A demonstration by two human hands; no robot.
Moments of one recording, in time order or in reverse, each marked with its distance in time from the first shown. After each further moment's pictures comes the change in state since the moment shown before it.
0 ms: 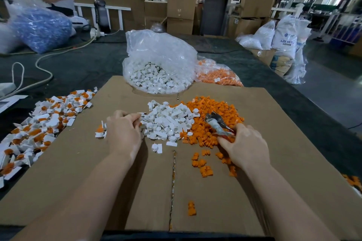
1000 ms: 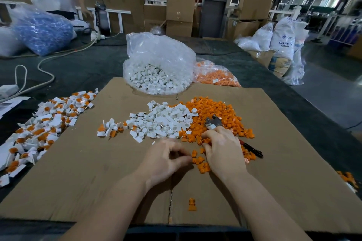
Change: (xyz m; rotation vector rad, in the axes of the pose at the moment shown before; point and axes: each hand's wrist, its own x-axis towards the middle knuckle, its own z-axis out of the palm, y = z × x) left_hand -0.063 0.032 -0.002 -0.254 -0.663 0.430; right_hand -0.027 -0.028 0.014 0.120 0.082 -0.312
